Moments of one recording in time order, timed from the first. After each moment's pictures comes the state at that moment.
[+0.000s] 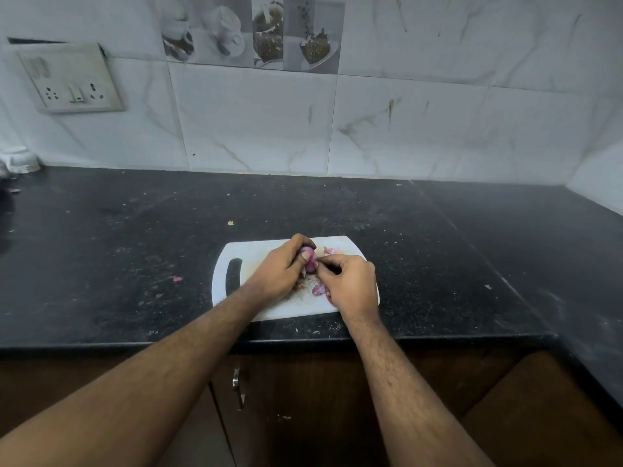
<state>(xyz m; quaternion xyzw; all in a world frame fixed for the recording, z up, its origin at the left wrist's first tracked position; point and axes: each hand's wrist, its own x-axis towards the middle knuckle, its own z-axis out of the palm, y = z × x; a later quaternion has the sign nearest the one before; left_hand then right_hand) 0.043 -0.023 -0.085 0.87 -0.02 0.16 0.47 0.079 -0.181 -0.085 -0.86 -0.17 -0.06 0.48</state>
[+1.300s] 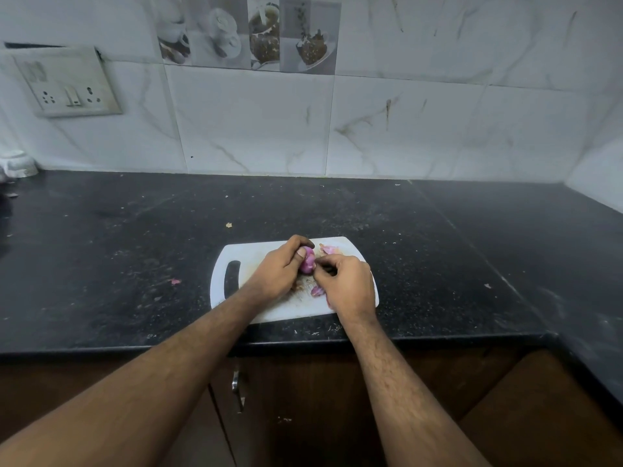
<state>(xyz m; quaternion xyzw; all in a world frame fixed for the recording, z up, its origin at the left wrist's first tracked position) 0.045 -0.025 -0.085 0.87 0.02 0.15 0.47 0.076 -0.179 -0.083 -0.87 -0.18 -0.07 0.45</state>
